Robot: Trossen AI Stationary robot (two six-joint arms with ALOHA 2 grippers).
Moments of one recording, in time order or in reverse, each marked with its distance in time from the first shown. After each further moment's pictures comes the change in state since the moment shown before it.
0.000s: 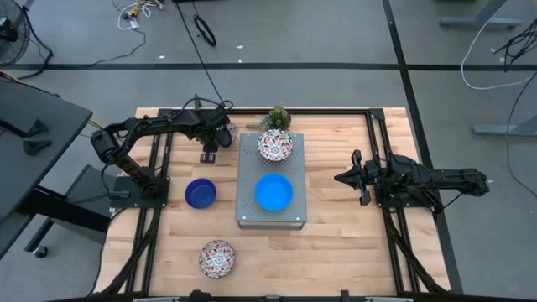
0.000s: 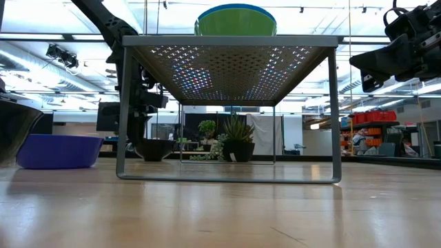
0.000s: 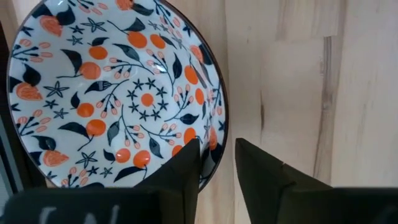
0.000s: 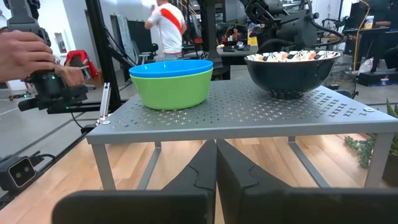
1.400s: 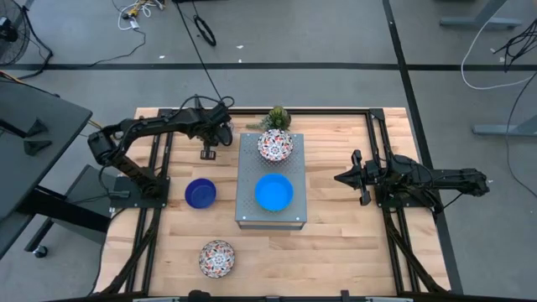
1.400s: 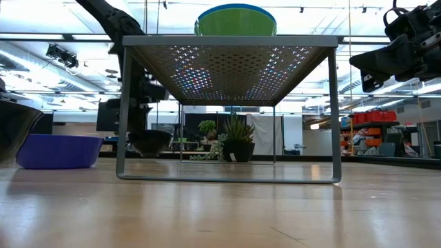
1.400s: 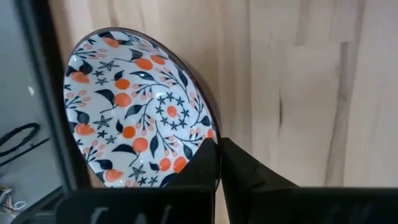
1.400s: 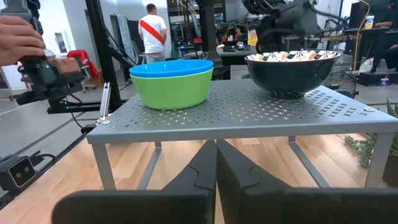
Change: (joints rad) left arm -0.027 -0.032 0.055 -0.048 -0.086 -0.014; right arm 0.000 0.000 0.000 0.000 0.000 0.000
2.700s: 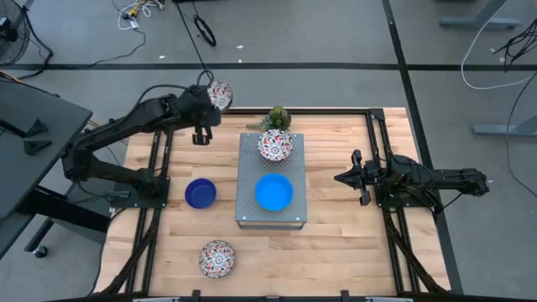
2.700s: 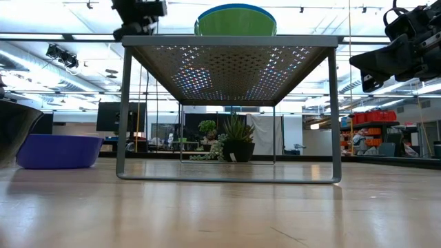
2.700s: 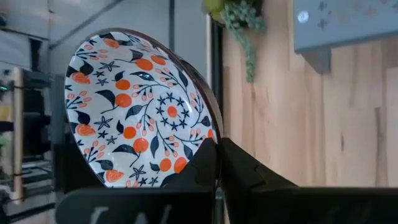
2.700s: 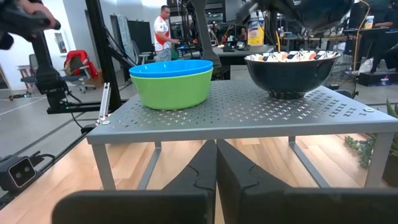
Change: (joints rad) left arm -0.169 -0.312 0.325 -0.194 -0.234 0.011; right arm 0.000 0.000 0.000 0.000 0.000 0.000
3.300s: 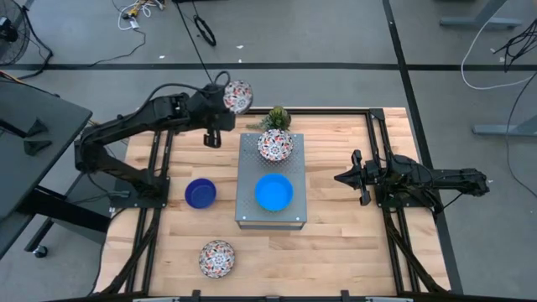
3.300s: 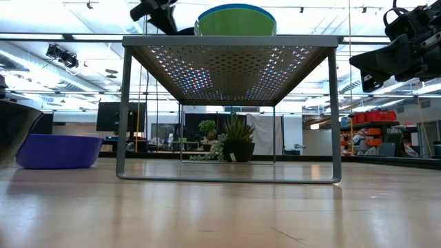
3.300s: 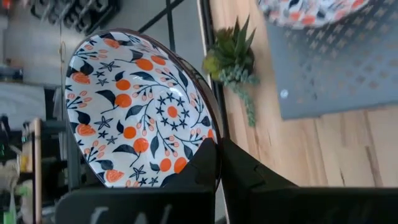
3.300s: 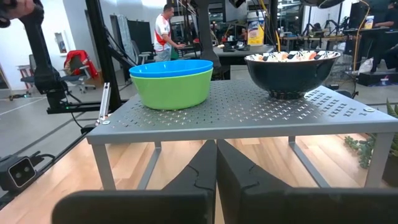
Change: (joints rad) left arm -0.141 0.139 0.239 -0.051 -0.011 0.038; right arm 0.000 0.000 0.000 0.000 0.000 0.000
